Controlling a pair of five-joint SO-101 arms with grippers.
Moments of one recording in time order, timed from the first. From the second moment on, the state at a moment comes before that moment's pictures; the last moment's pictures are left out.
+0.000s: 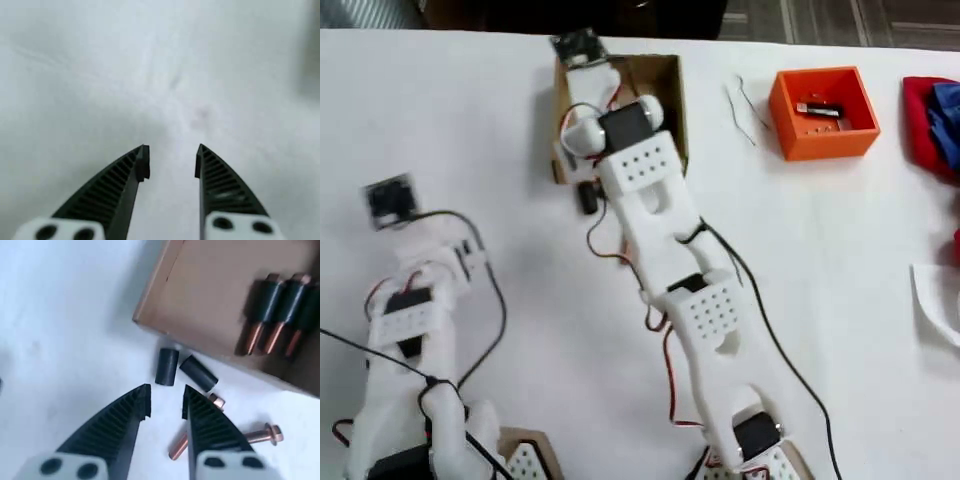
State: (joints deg) left arm -28.2 -30.9 69.6 20.4 7.8; right arm -33.1 51.9 -77.3 99.7 -3.3
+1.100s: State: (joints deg) left arm -29.8 -30.9 69.6 20.4 9.1; right arm -34.6 60.4 -57.2 79.3 -4.3
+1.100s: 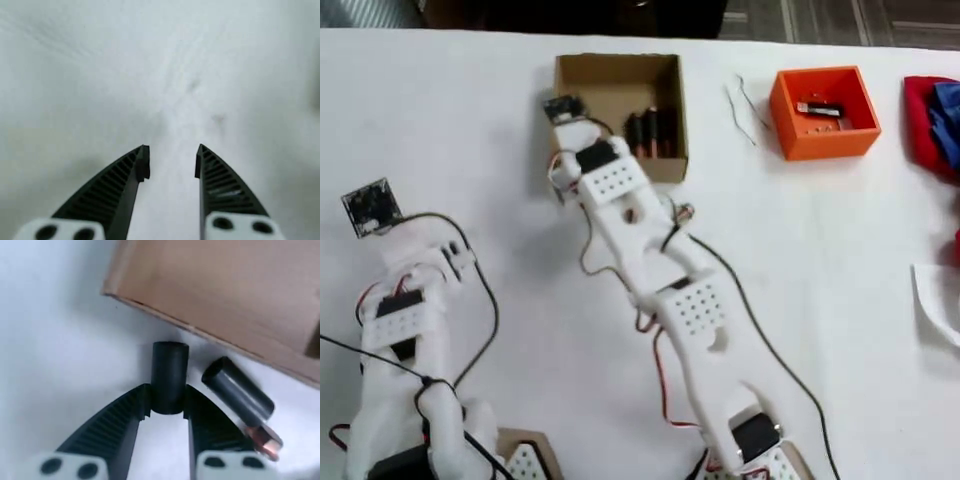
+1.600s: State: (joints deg) left arm -29.8 -30.9 69.6 20.4 9.1; right arm -34.2 66.9 -68.0 81.2 -4.3
